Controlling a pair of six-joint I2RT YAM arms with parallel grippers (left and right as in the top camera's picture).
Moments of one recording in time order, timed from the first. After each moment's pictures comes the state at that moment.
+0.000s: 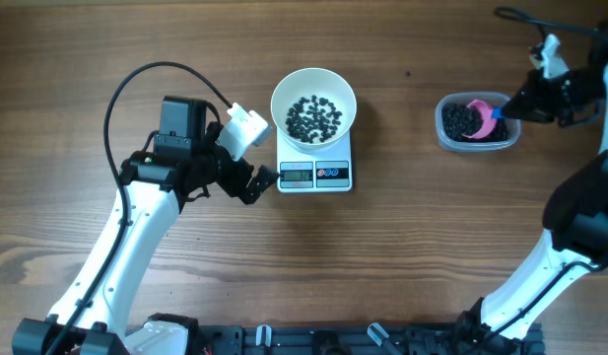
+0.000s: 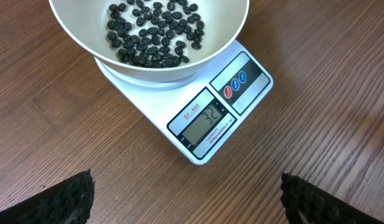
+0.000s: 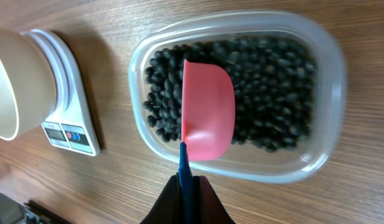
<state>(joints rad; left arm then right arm) -0.18 1.37 0.97 -0.64 0.48 0.47 -0.42 2.13 1.99 -1.48 -0.49 -0.32</state>
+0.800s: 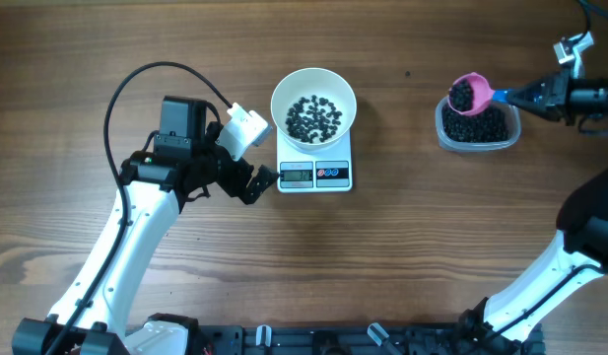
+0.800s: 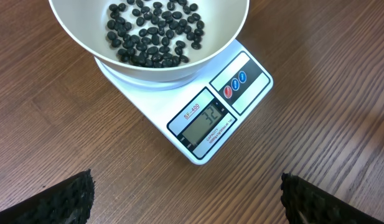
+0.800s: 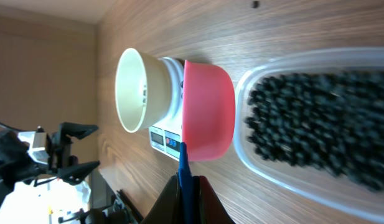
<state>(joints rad) -0.18 1.37 0.97 -0.64 0.48 0.47 -0.51 2.14 1.99 -1.61 -0.95 -0.52</state>
